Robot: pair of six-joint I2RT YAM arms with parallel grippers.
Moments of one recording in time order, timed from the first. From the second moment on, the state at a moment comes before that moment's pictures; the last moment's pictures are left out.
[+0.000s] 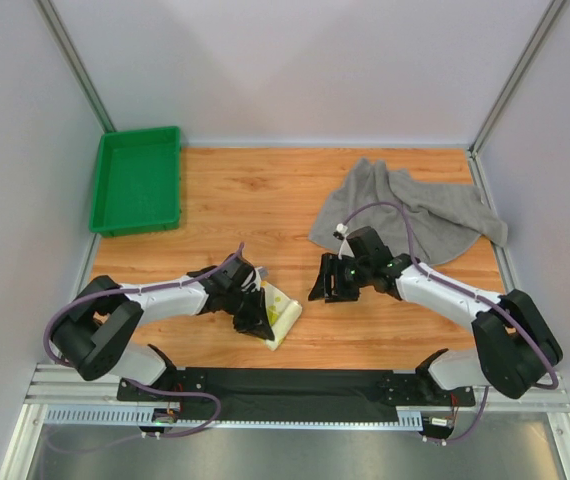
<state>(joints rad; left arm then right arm) -0.72 1.42 0.56 -0.25 0.52 -0.78 0.59 1.37 0.74 -0.30 -0.42 0.65</state>
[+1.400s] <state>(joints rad) -0.64 1.49 0.64 -0.38 0.56 -0.70 0.76 1.68 0.66 0.18 -0.52 0.76</state>
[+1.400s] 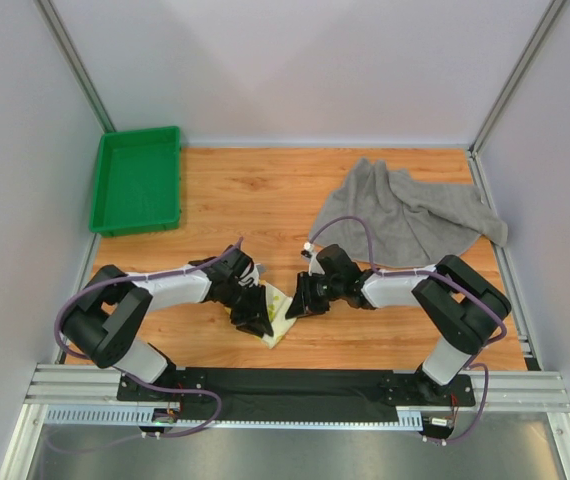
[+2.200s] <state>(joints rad) -1.06 1.24 0.83 -0.64 -0.03 -0.57 0.80 1.70 0.80 -0.05 -0.44 0.76</state>
